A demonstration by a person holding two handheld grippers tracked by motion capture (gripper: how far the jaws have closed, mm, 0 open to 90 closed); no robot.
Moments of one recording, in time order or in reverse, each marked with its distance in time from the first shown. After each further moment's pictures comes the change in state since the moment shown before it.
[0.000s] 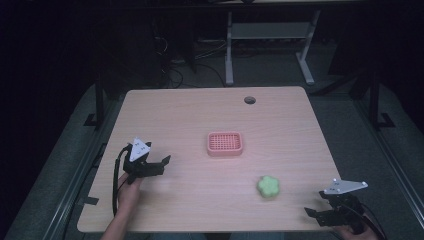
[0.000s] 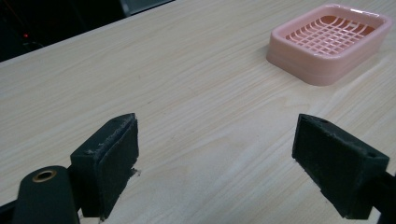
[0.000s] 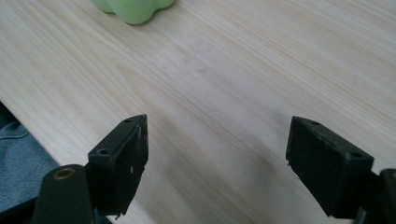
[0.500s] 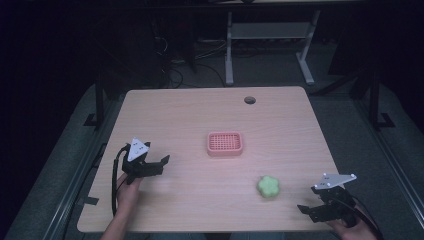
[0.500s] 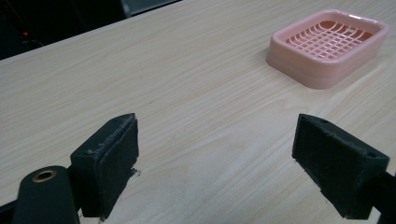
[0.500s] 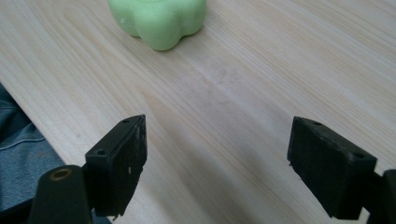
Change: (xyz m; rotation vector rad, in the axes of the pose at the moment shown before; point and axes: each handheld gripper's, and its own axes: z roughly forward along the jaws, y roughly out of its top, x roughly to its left) left arm 0.001 0.000 -0.003 -0.006 0.000 -0.015; right arm 0.009 0.026 0.003 0.029 0.040 -0.053
